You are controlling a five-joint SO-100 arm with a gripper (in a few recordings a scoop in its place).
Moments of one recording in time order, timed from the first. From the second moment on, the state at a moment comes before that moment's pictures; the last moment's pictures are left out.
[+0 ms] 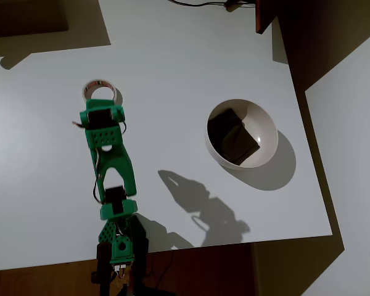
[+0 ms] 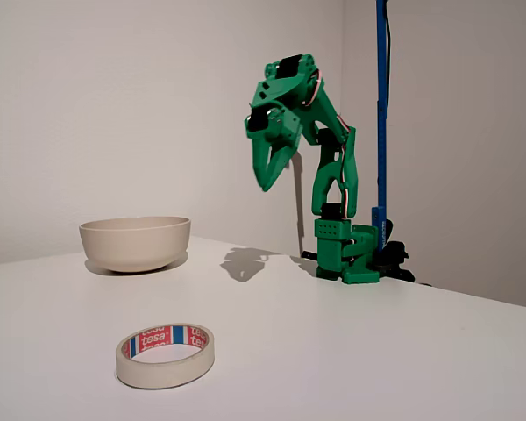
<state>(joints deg) -7.2 96.8 60.9 96.4 13.4</state>
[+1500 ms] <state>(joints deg) -4.4 42.2 23.2 90.7 13.5</state>
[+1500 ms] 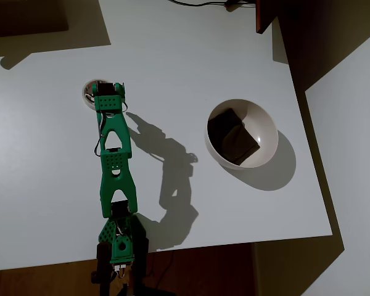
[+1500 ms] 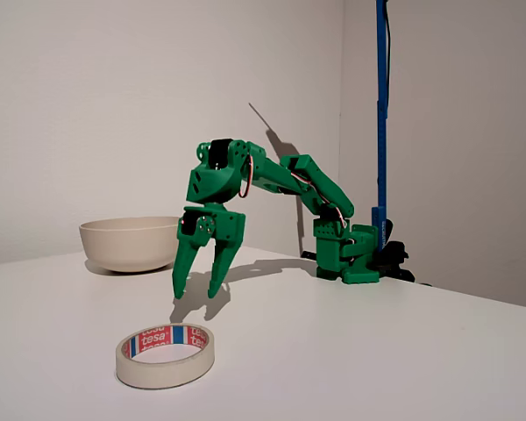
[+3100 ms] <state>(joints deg) -5.8 35.6 20.1 89.5 11.2</state>
